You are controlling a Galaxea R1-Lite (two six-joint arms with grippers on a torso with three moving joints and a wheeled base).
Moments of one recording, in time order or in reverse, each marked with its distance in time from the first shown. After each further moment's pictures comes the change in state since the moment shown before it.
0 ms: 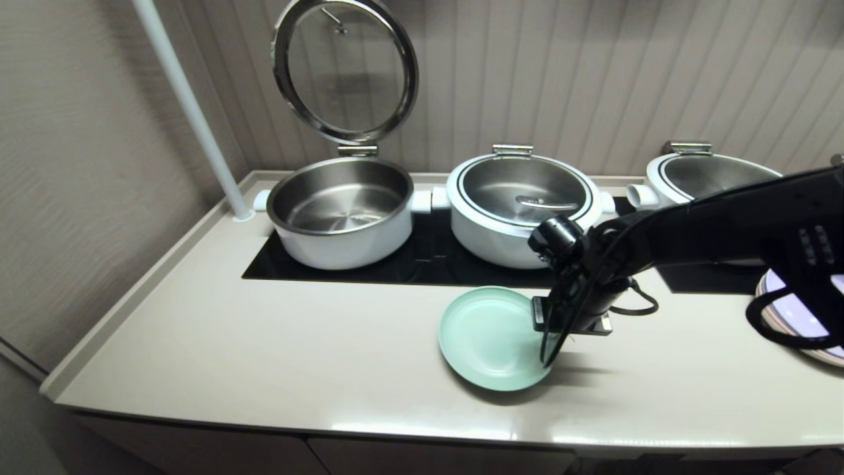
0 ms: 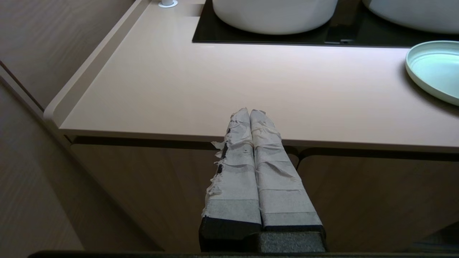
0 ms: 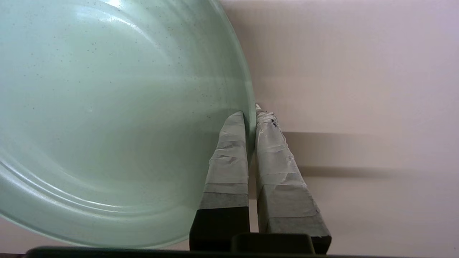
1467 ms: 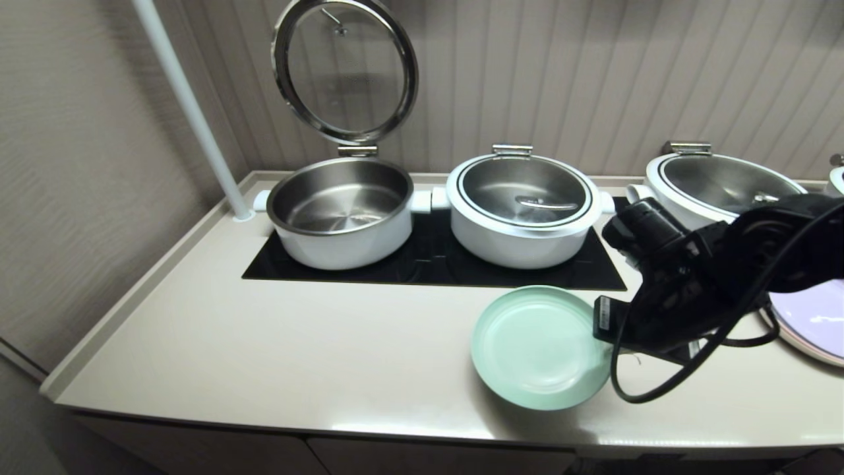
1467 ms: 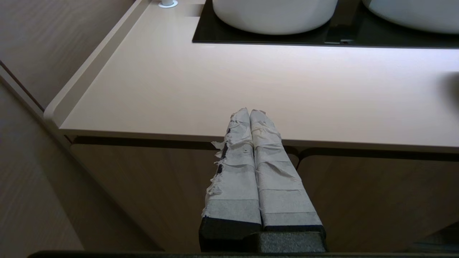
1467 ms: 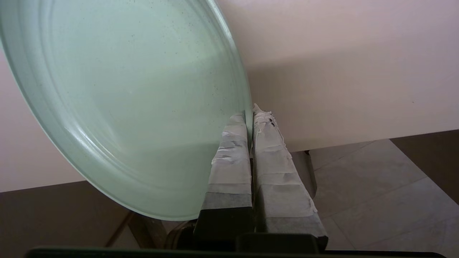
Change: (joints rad) left arm 0.000 0.000 0.000 0.000 0.000 0.000; right arm 0.002 -0.395 0.347 -0.011 0.002 0.250
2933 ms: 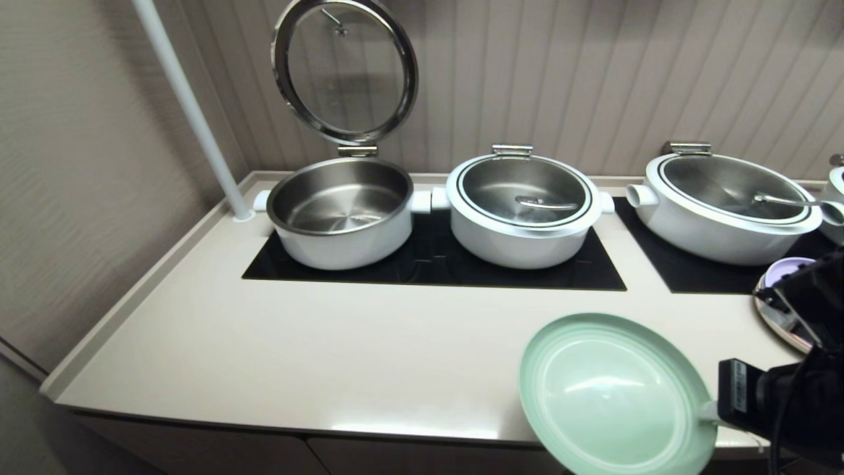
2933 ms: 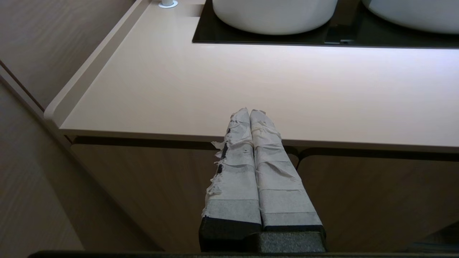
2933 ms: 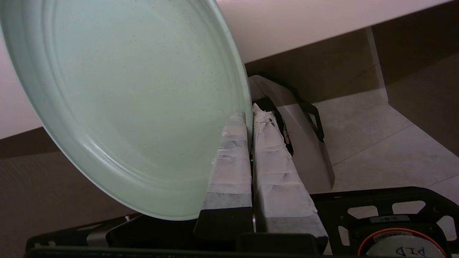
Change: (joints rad) left arm 0.000 0.000 0.000 0.000 -0.001 0.000; right arm 0.000 -0.479 0.422 -0.041 0.031 0.089
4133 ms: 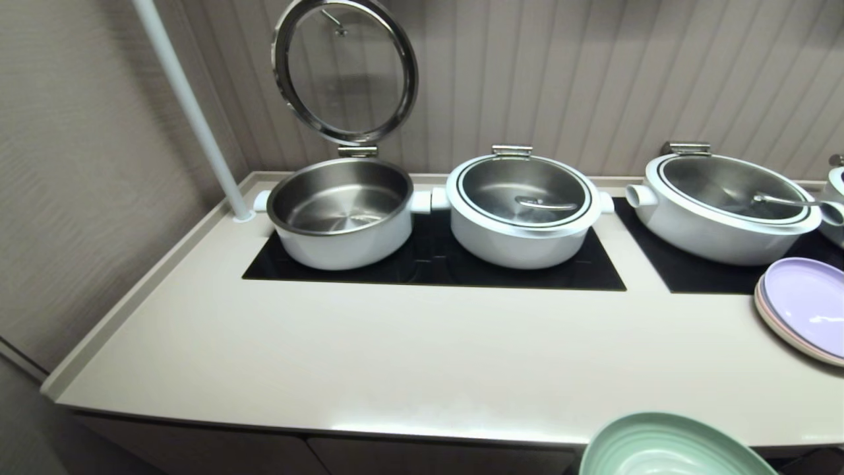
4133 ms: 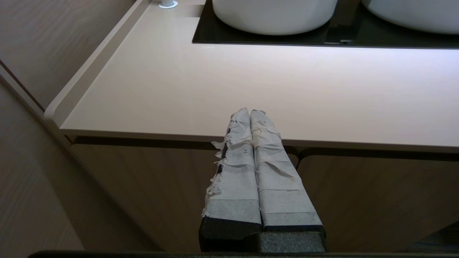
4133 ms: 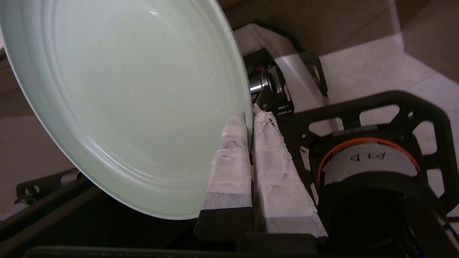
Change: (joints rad) left arm 0.000 0.000 0.000 0.000 0.001 0.000; right arm 0.000 -0.424 0.305 0.155 0.104 0.063
